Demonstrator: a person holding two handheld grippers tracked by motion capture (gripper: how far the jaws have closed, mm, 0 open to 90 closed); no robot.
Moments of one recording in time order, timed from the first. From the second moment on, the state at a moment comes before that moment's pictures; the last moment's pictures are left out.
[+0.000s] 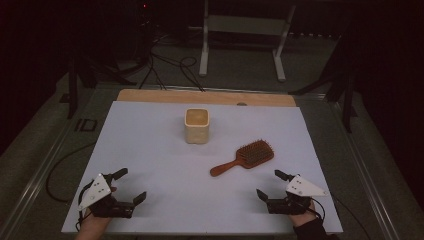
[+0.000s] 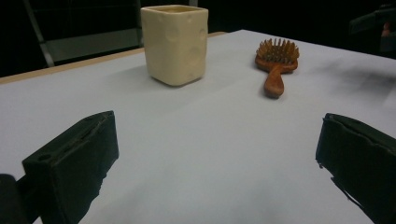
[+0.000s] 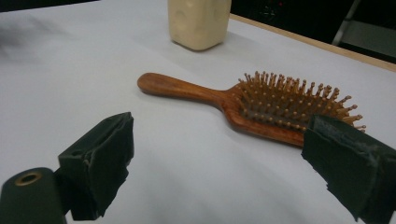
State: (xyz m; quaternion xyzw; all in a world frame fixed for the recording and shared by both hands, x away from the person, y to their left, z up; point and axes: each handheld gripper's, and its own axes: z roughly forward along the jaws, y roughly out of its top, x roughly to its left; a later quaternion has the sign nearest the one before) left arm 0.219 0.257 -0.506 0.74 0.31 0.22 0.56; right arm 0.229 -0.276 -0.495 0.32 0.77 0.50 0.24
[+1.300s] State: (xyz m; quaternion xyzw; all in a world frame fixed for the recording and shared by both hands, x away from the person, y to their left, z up) left arm 0.214 0.263 -0.505 0.73 0.32 0.22 0.55; right arm 0.227 -0.260 -0.484 0.32 0.80 0.46 0.23
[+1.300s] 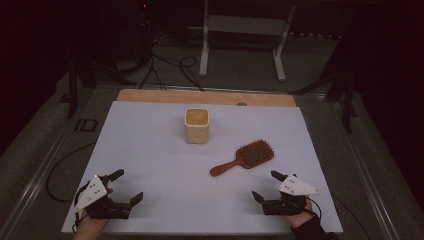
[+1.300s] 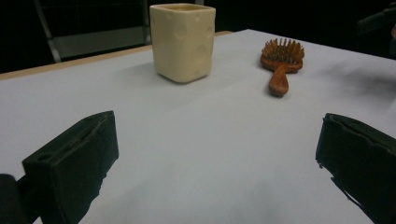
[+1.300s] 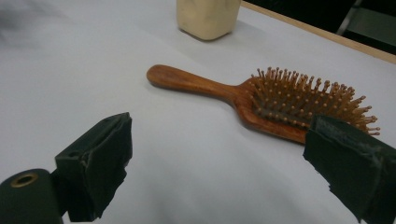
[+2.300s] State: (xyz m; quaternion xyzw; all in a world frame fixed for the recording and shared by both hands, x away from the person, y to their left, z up) left arm 0.215 0.262 -0.505 0.73 0.33 0.22 0.55; right arm 0.238 -0.258 -0.412 0.30 0.79 0.46 0.27
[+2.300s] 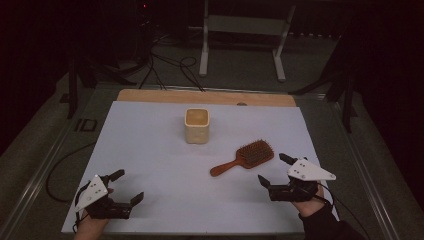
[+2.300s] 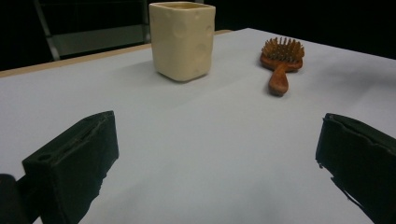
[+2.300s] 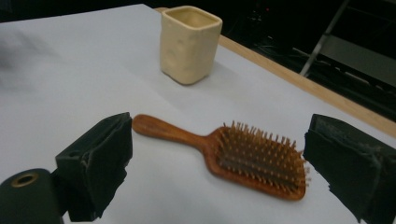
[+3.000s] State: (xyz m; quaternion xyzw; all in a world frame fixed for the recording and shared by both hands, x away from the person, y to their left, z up) left arm 0.215 0.262 -0.505 0.74 0.33 0.22 0.55; right arm 0.269 -0.227 -0.399 0.28 0.80 0.47 0.25
